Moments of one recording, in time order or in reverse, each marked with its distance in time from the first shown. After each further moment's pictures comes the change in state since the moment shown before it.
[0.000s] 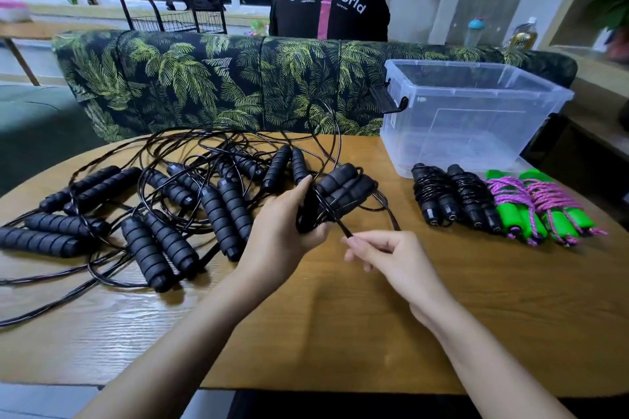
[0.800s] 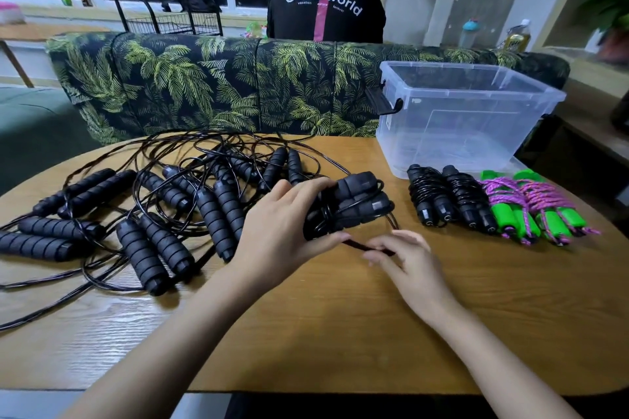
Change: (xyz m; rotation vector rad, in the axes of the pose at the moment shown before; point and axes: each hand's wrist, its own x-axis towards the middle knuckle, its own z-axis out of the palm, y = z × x) left_hand 0.002 0.005 -0.005 0.243 0.092 0.332; right_hand 0.007 0.044 -0.024 -0.529 0.133 -0.332
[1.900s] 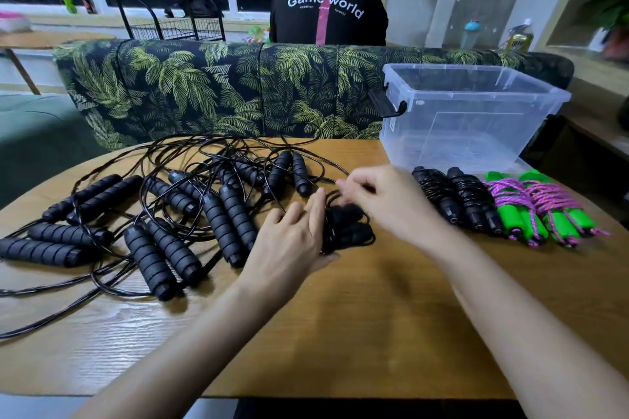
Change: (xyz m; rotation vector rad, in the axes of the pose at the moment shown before) left_hand -0.011 -0.006 0.013 0.557 -0.076 0.184; right_hand 0.083 -0.074 -0.030 -0.070 -0.123 0.013
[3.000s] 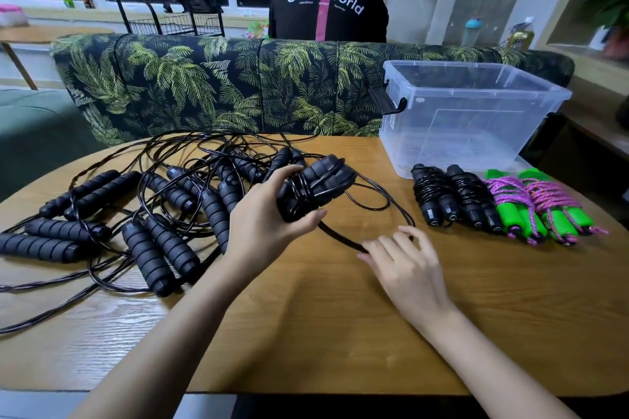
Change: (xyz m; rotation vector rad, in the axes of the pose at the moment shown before) left_hand 0.009 -0.027 -0.001 -0.791 -0.024 -0.545; right_hand -0.071 0.089 0.075 -0.714 0.552 -0.508
